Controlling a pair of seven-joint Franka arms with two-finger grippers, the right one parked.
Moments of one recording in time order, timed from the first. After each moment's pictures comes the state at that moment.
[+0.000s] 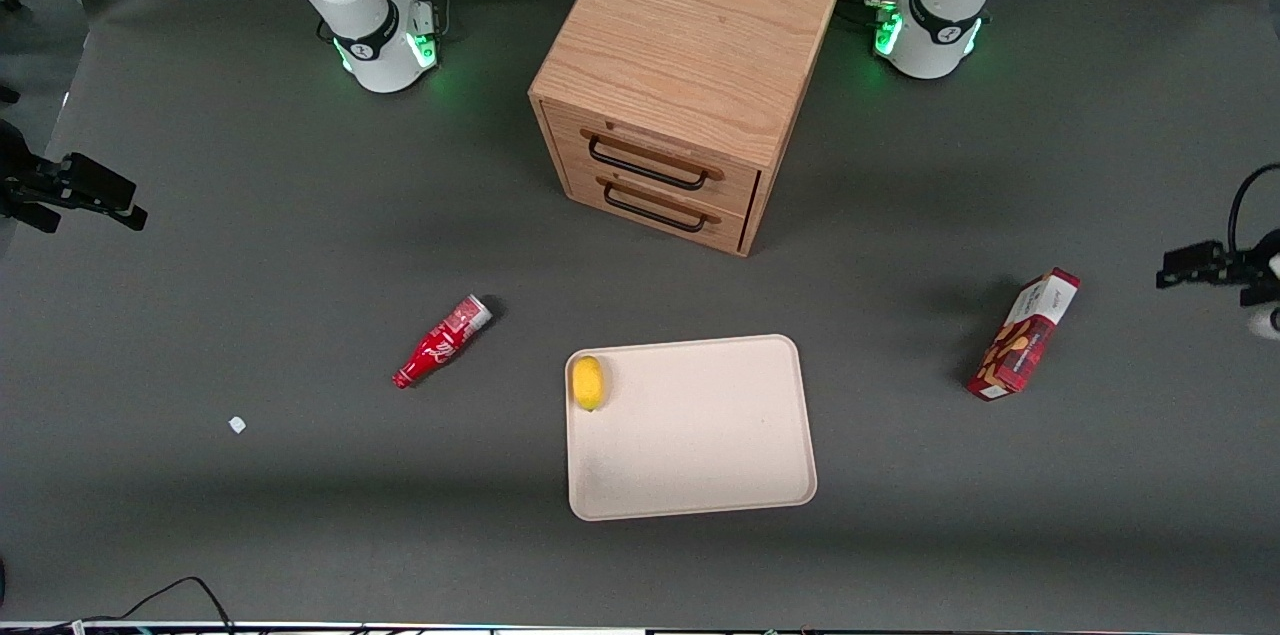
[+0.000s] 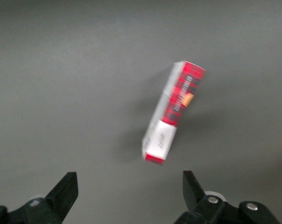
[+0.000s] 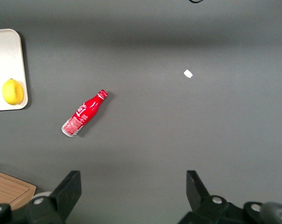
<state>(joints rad) 0.29 0.30 -0.09 -1.61 0.03 1.83 0.45</state>
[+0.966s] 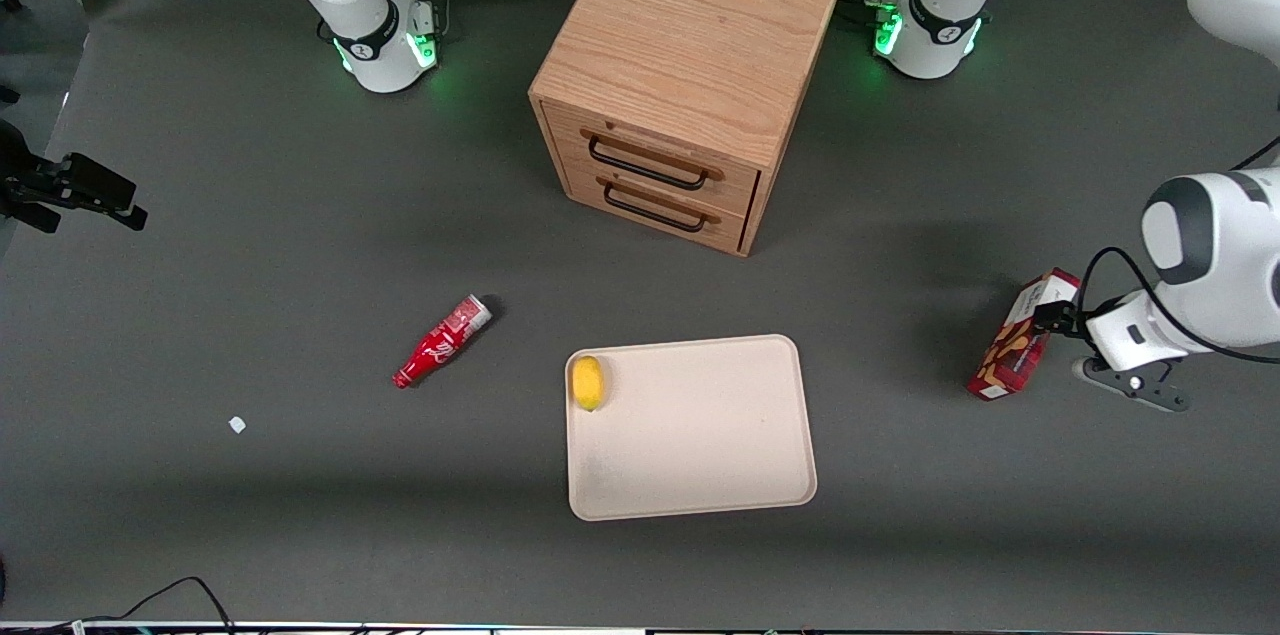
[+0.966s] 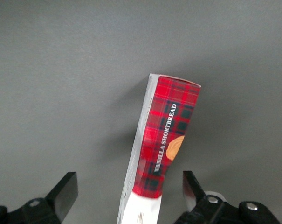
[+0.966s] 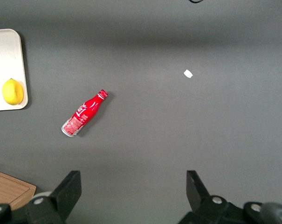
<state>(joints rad) 0.26 0.43 -0.16 -1.86 0.06 2.21 0.46</state>
